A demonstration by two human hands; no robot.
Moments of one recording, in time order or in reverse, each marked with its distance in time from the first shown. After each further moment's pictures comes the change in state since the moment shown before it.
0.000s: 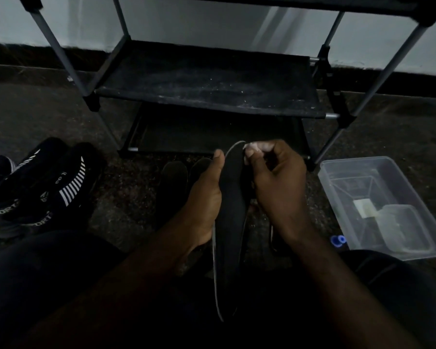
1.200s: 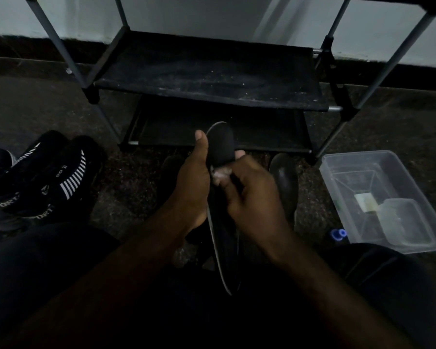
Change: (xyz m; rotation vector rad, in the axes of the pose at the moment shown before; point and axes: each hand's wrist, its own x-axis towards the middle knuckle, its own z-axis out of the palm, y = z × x) left_hand 0.002 0.015 -0.006 -0.003 0.167 0.078; right_hand -0.036 -0.003 0.010 -0.241 -0.314 -0.278
